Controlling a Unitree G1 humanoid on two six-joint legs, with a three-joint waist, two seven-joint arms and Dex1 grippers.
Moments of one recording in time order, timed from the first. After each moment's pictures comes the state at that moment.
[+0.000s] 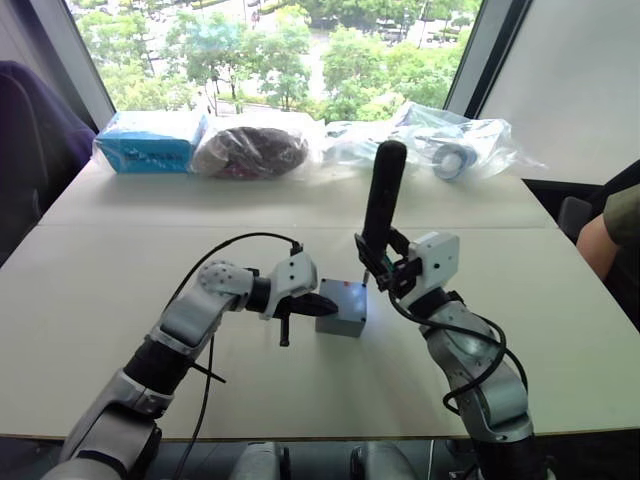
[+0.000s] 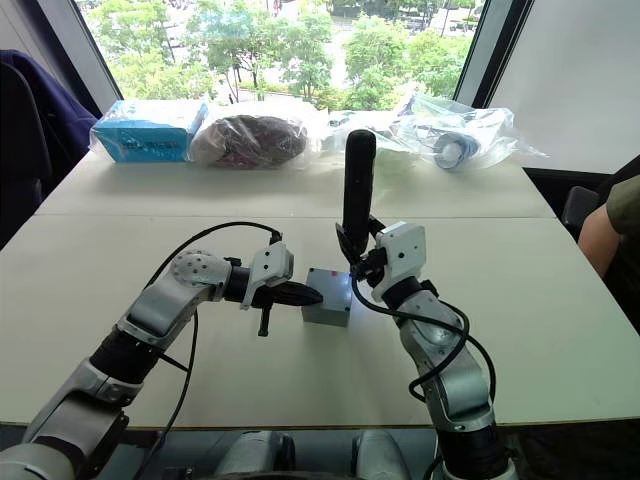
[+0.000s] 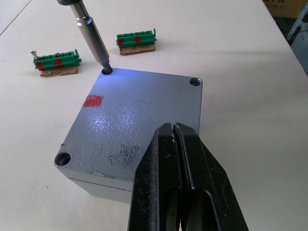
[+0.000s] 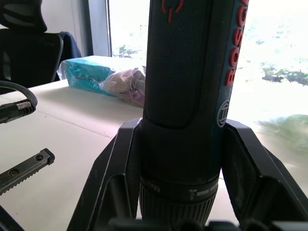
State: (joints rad) left arm -0.52 0.50 -0.38 -0.01 -0.20 0.38 -1.14; right arm -0.09 -0.22 0.11 -0.48 0.22 0.34 0.24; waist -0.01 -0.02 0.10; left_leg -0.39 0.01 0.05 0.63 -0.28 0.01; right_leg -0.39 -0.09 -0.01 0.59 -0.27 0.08
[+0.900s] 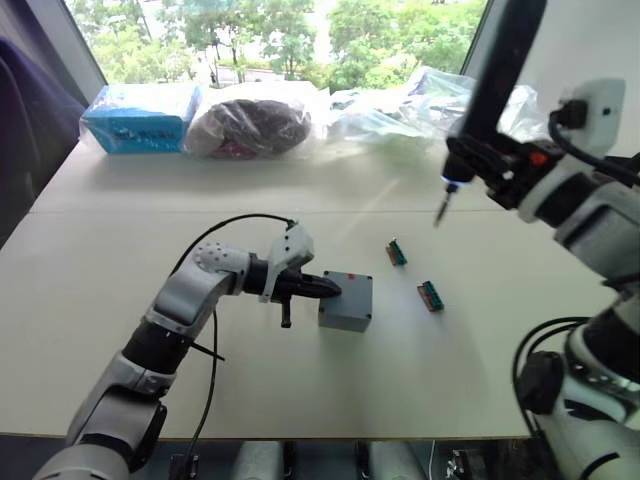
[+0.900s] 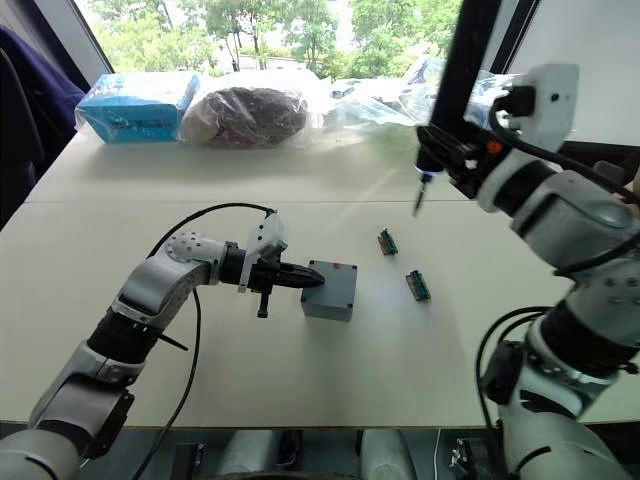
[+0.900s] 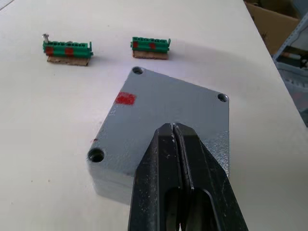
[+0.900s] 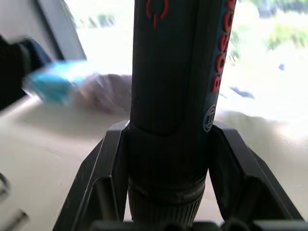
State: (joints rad) left arm -0.63 0.51 -0.30 -0.05 -0.34 0.59 -1.19; right arm -0.70 -0.63 -0.63 -0.46 1.00 1.54 0.00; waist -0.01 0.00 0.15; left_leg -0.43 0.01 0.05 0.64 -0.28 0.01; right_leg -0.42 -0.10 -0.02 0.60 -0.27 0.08
